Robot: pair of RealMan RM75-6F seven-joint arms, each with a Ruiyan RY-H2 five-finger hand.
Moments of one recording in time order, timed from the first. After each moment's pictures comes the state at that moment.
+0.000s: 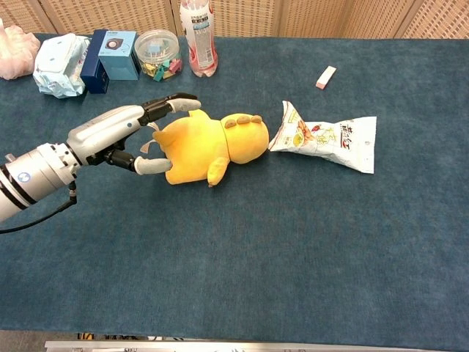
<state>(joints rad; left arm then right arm) -0.60 -1.52 -0.01 -1.36 1.77 1.12 -0.49 0.13 -0.97 0.11 -1.66 -1.45 1.43 0.10</state>
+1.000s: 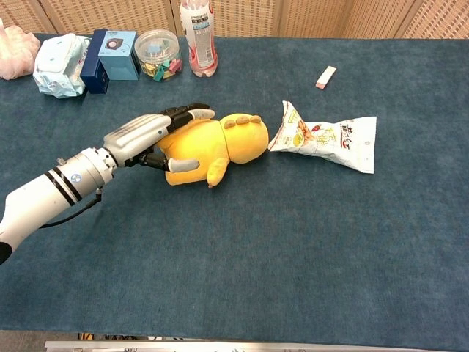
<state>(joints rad) -0.67 -1.73 -0.01 -1.10 1.64 1.07 -0.43 0.13 -0.96 0.11 -1.67 -1.44 1.43 0.08</state>
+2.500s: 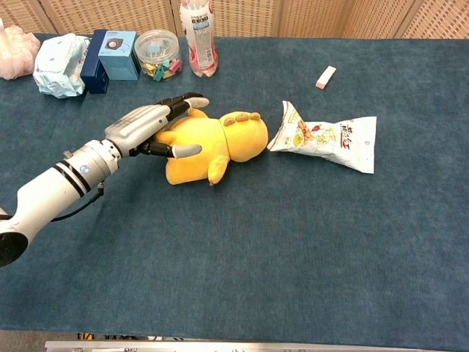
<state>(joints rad) -0.68 -1.76 -0.05 -1.09 1.52 1.04 -0.34 0.12 -0.97 0.10 -1.66 -1.45 1.43 0.10</state>
